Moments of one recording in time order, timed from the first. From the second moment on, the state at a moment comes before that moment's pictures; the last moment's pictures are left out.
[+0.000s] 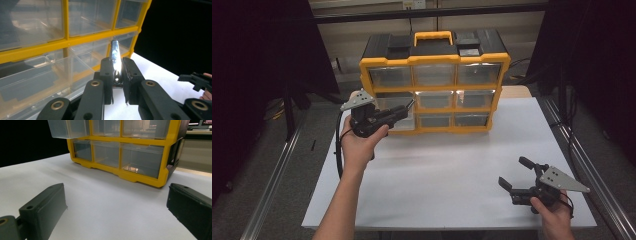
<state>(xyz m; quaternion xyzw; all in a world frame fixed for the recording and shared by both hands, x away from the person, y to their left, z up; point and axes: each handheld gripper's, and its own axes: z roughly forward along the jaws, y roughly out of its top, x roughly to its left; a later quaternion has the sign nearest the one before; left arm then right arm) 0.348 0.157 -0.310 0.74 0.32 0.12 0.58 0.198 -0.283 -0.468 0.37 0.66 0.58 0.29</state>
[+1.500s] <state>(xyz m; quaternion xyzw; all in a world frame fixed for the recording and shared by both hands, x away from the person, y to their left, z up) 0.370 0.163 -0.321 0.72 0.36 0.17 0.57 0.198 -0.285 -0.468 0.37 0.66 0.58 0.29</state>
